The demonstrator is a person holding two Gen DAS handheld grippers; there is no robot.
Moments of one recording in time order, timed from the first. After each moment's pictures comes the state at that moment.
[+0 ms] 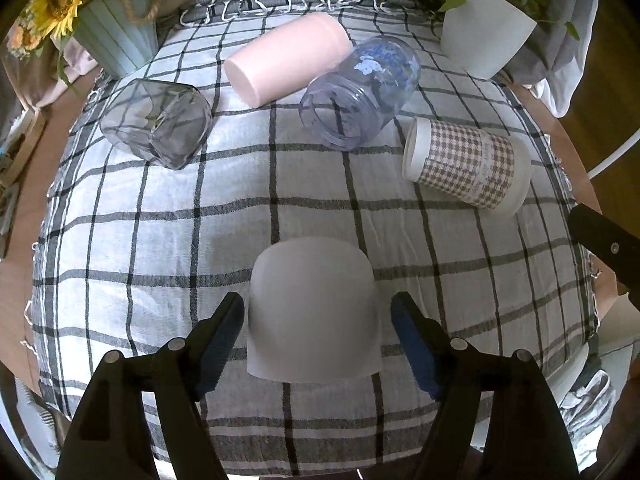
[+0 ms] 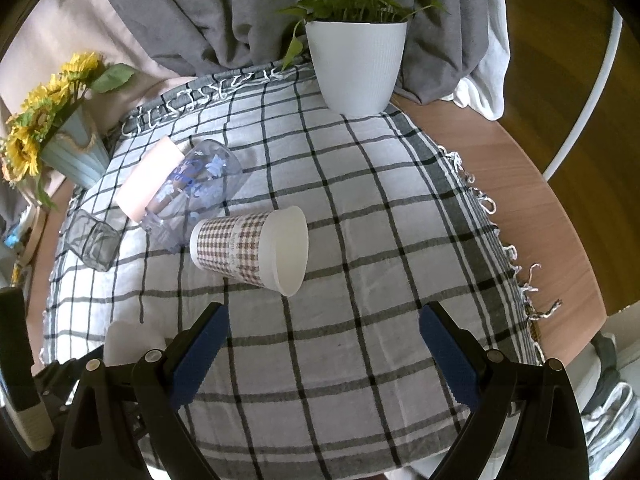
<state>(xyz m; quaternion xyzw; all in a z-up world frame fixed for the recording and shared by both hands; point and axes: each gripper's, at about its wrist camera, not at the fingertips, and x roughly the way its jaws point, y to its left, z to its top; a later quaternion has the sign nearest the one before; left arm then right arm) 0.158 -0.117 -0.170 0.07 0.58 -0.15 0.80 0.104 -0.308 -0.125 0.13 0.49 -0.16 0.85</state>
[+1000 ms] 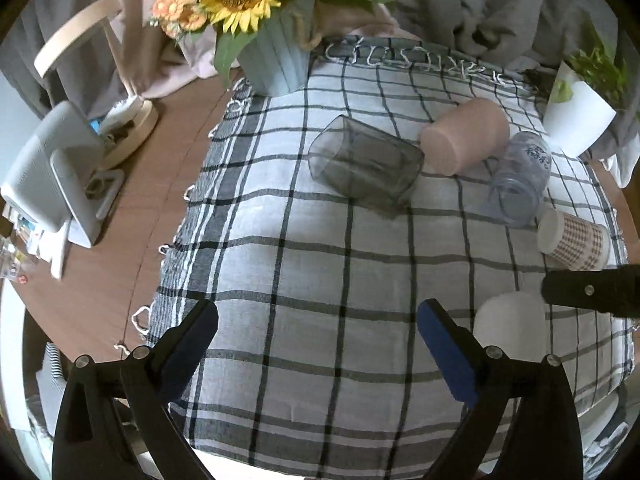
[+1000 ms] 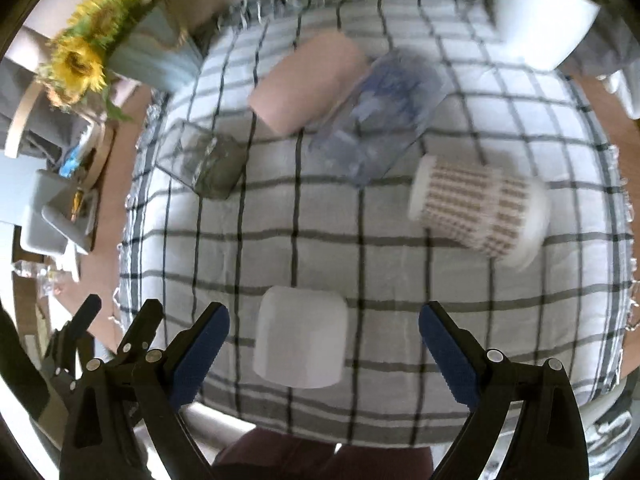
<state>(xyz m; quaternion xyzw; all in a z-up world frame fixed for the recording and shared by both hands) 0.187 0.019 -0.130 0.06 0.53 -0.03 0.85 0.192 -0.203 -0.138 0.17 0.65 0.02 0.74</state>
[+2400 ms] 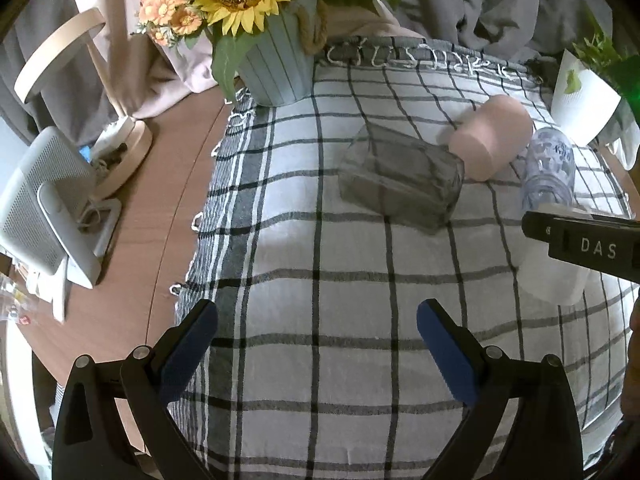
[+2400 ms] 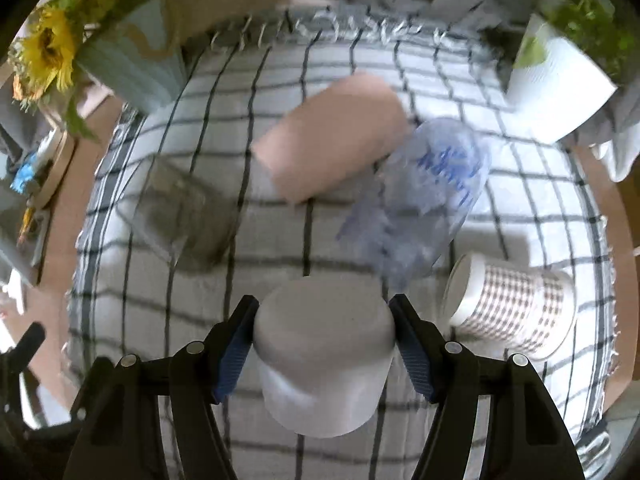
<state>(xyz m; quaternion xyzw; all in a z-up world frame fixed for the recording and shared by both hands) 0.215 0.042 -0.147 0.11 0.51 -0.05 0.85 0.235 -0.152 -0.150 0.07 0.58 -0.07 0.81</state>
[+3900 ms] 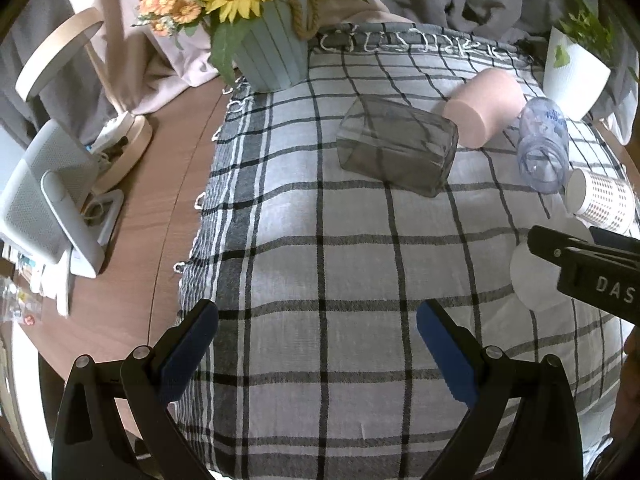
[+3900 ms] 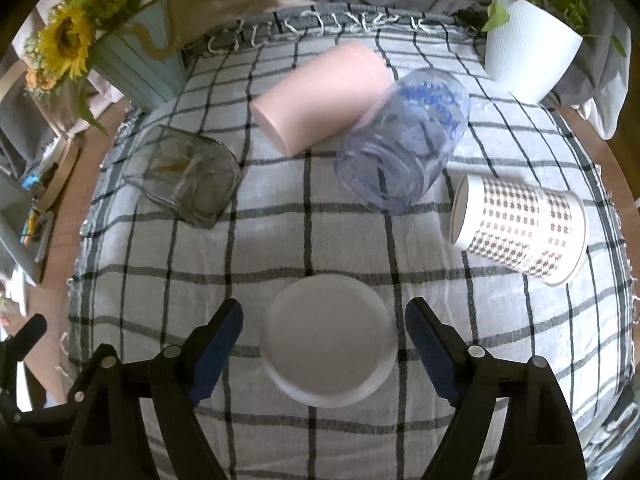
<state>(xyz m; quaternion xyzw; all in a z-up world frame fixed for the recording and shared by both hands) 0.192 0.049 -0.153 0.12 0.51 -0.05 0.85 0.191 -0.137 -0.169 0.11 0.55 -0.08 0.82</state>
